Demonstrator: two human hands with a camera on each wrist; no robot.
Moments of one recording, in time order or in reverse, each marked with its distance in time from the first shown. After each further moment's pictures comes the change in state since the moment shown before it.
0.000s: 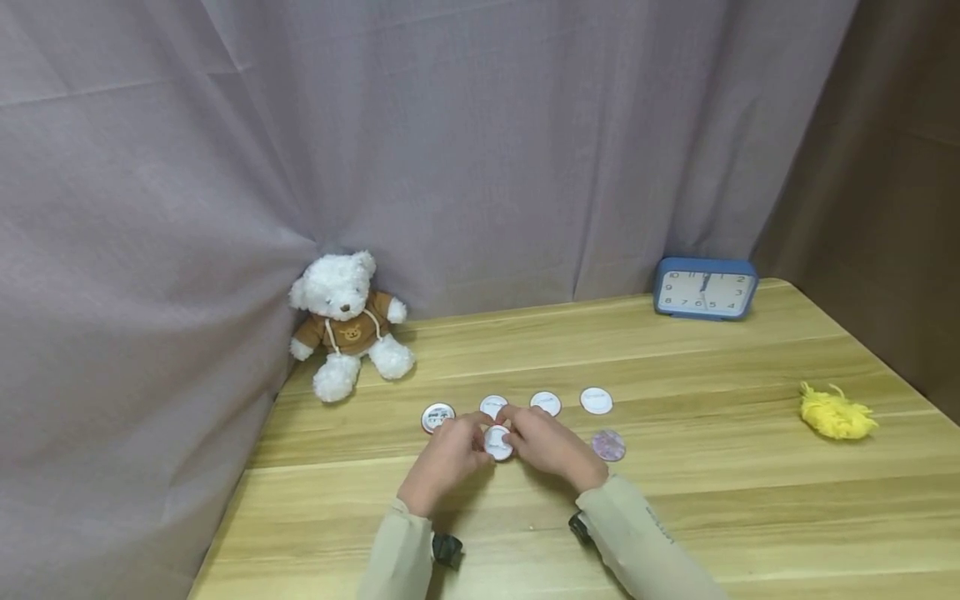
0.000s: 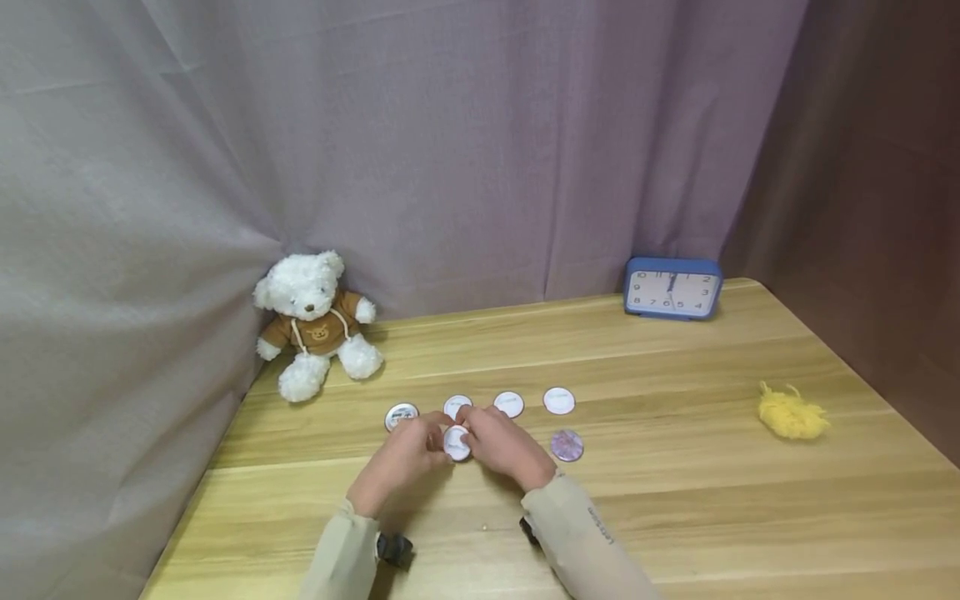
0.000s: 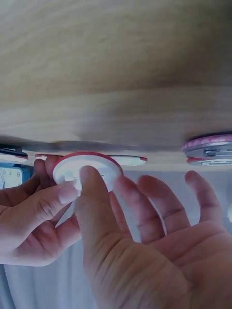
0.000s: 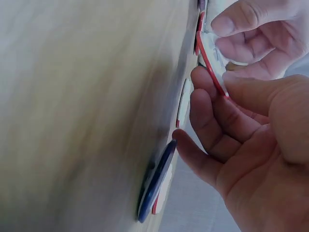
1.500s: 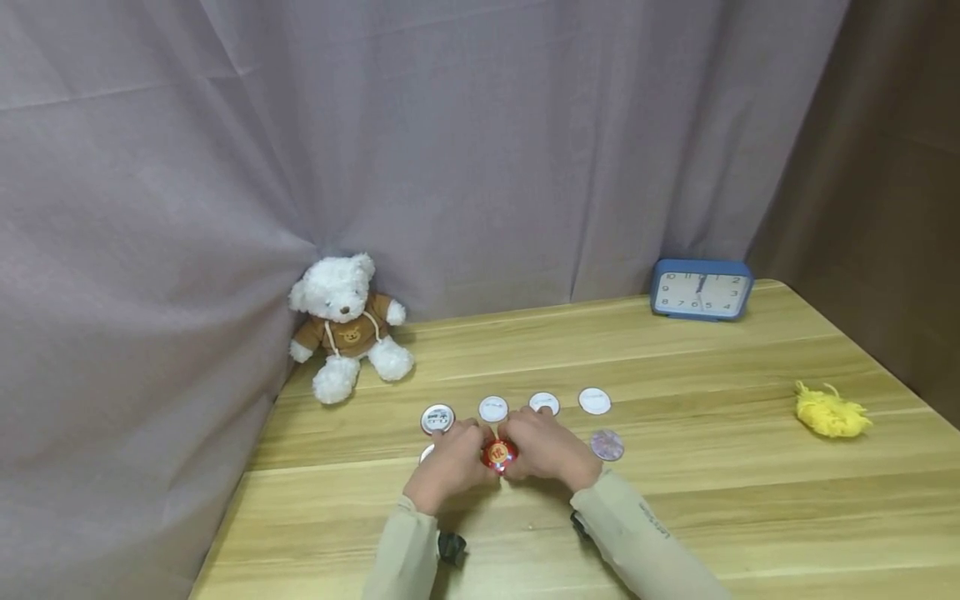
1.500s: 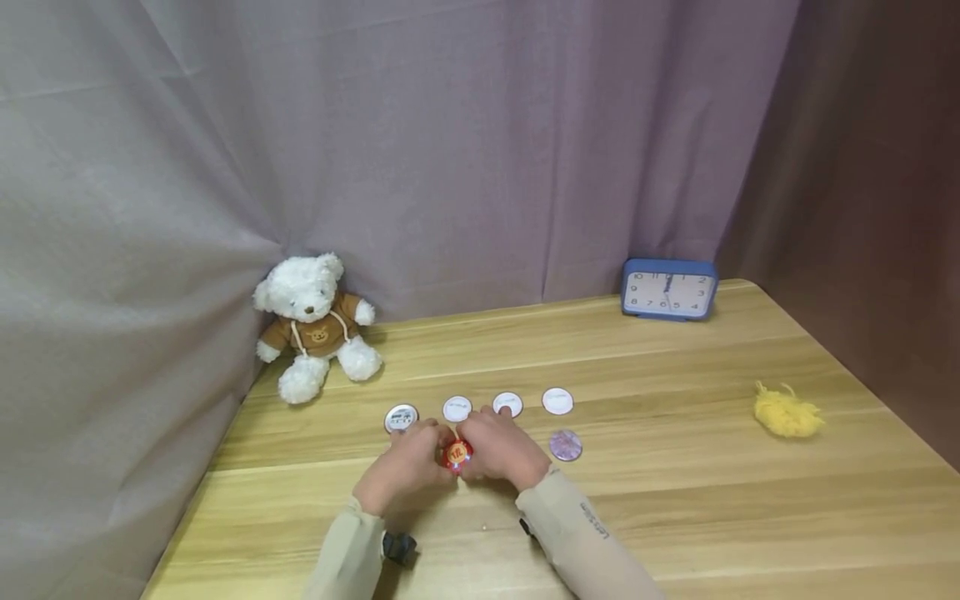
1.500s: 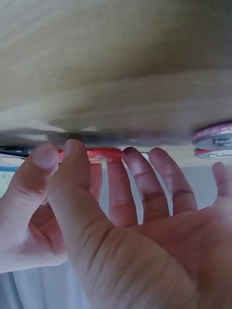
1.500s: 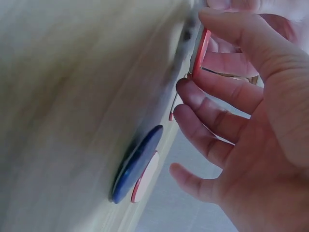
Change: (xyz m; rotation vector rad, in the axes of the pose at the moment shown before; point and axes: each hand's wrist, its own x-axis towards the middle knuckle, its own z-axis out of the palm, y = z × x) left_hand 0.000 0.010 0.004 0.160 -0.132 -0.084; right_hand -0.003 -0.010 -0.004 -0.215 -0.116 -0.045
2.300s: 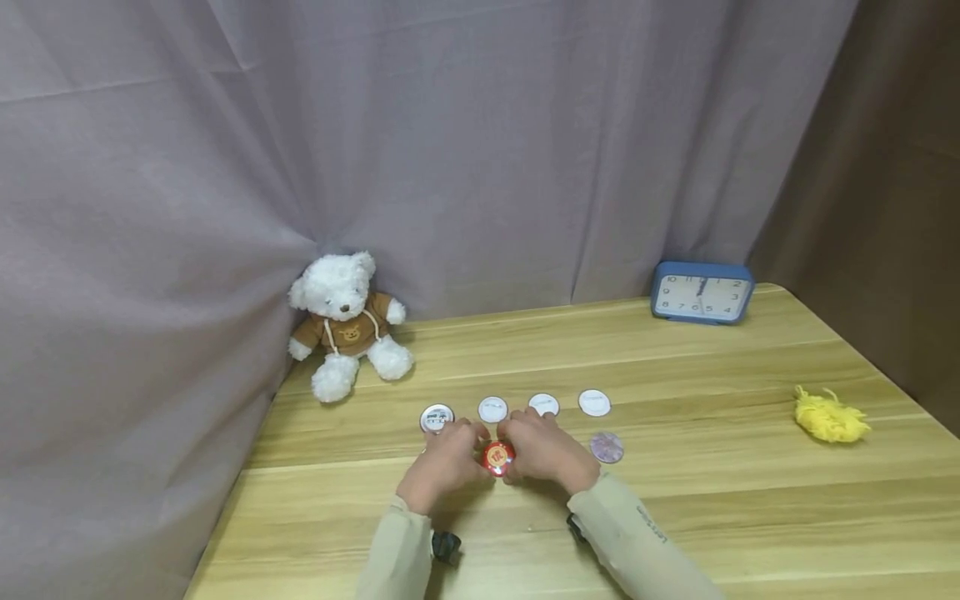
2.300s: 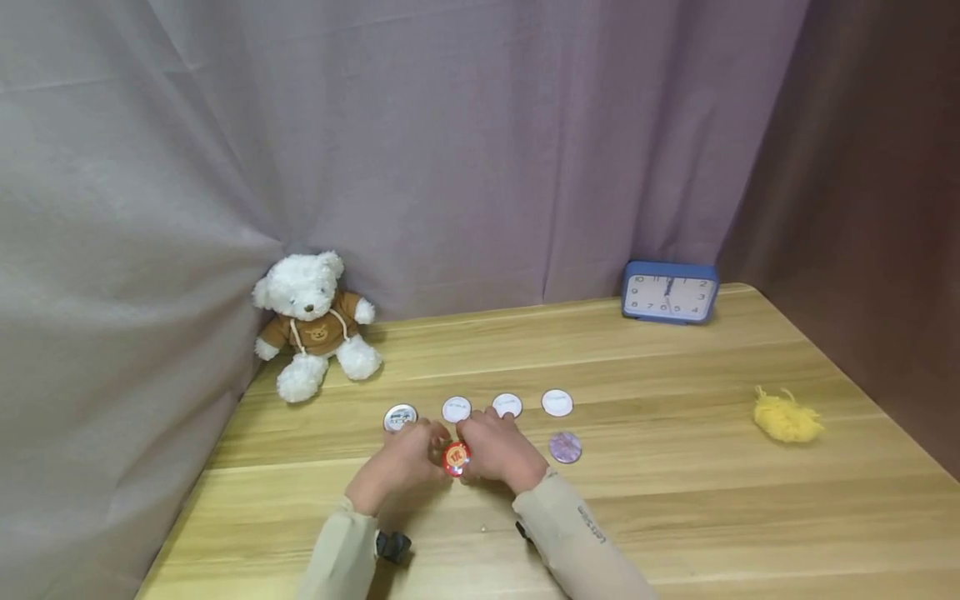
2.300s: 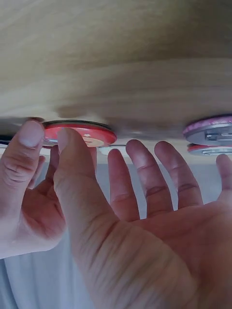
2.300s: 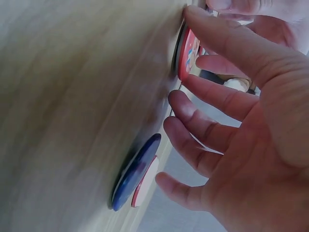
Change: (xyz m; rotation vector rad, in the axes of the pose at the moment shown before) left_hand -0.003 -0.004 -0.007 -0.055 -0.007 -0.041; right_hand 0.003 -0.005 0.002 0.022 -0.063 0.142
